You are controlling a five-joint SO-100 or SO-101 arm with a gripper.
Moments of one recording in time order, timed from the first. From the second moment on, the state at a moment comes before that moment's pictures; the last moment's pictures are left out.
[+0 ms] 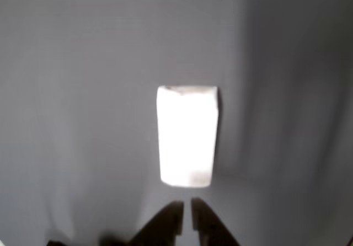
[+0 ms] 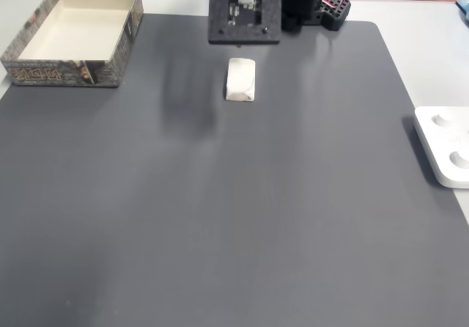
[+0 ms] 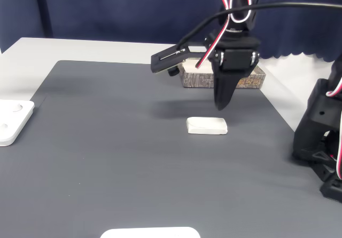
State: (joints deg) arm 39.6 103.1 118.0 81.8 31.2
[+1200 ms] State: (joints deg) arm 41.7 107.4 122.5 72.9 48.9
